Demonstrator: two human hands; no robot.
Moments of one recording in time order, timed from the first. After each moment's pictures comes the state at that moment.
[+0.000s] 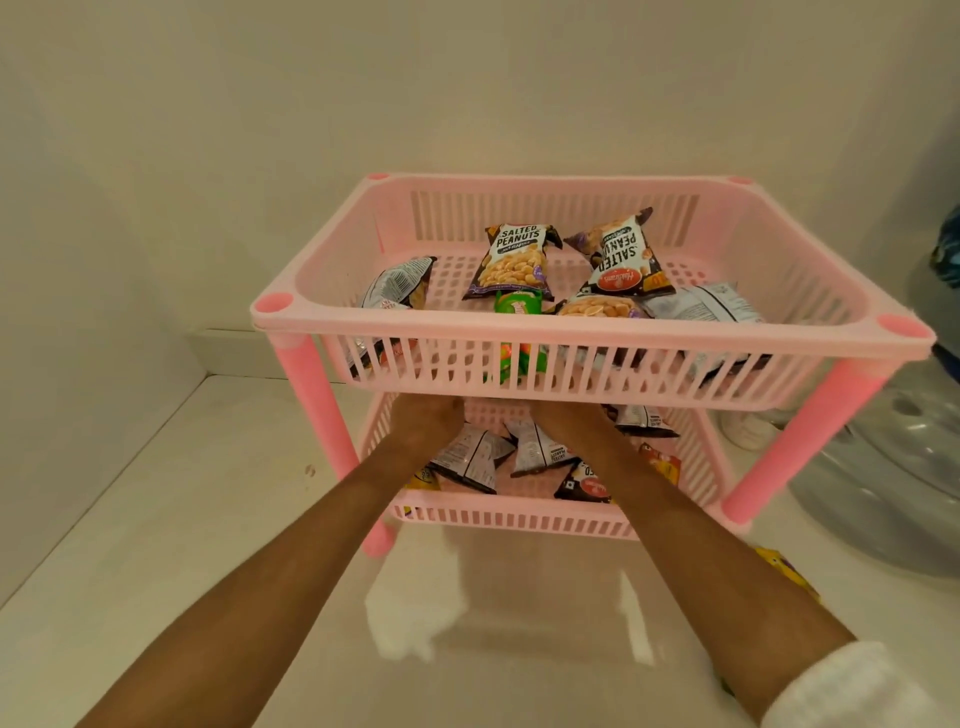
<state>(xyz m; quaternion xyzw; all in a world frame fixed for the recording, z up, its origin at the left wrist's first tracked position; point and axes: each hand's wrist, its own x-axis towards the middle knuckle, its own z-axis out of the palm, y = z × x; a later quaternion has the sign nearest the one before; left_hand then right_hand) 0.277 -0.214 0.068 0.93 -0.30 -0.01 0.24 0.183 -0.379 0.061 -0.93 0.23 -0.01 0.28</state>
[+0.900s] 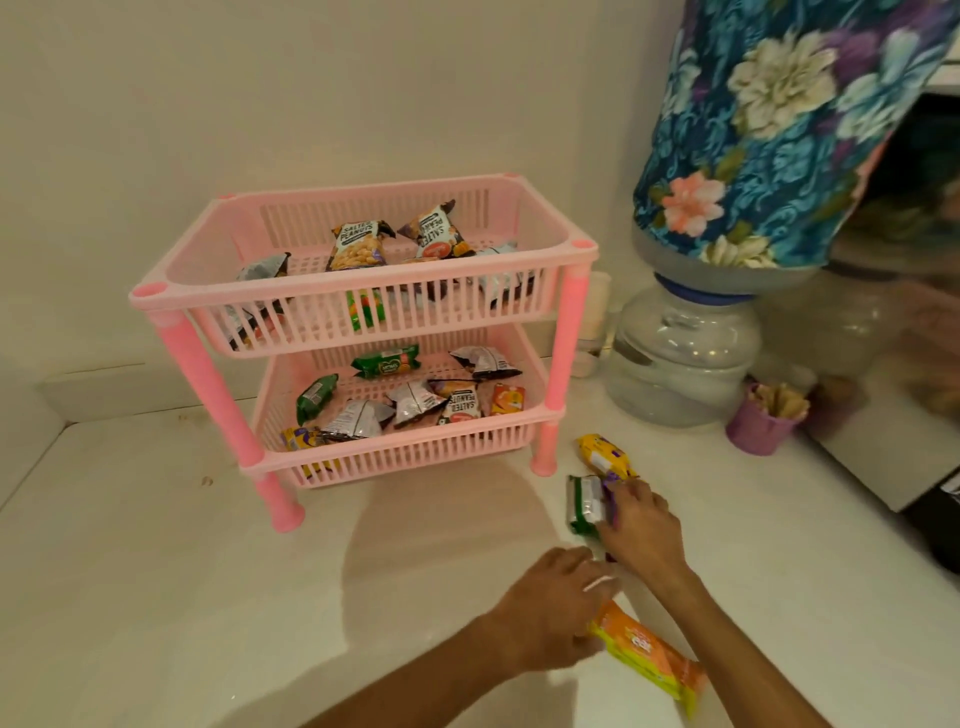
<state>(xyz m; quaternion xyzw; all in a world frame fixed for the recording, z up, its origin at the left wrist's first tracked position) -0.052 -0.213 -0.016 0.62 -0.78 -0.08 0.07 -0.145 -0.370 -0.025 -0.86 0.49 -0.03 0.12</state>
